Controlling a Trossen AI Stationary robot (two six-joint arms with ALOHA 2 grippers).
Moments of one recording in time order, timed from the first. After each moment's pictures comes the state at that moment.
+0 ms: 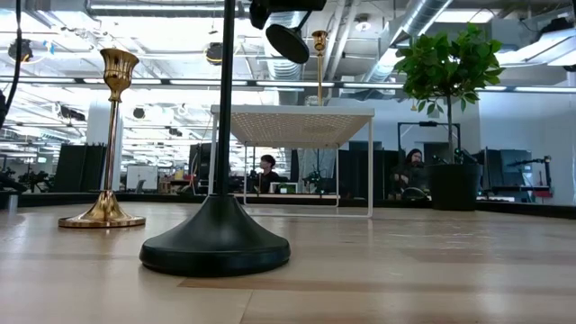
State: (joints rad) left arm -0.07 1.31 1.21 -0.03 -0.24 0.07; right arm -0.06 1.69 2.36 -1.54 -0.11 0.15
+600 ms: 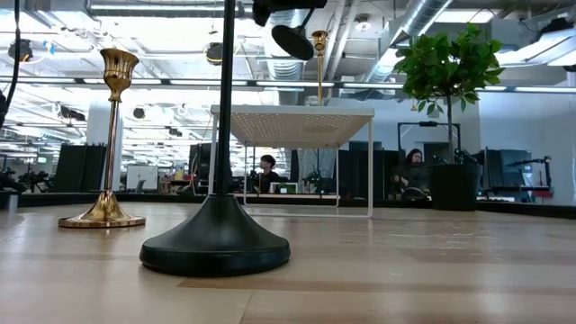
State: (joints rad) left arm -0.02 1.31 1.21 0.03 -0.23 0.13; right arm 0.12 1.55 2.36 -1.52 0.27 0.12
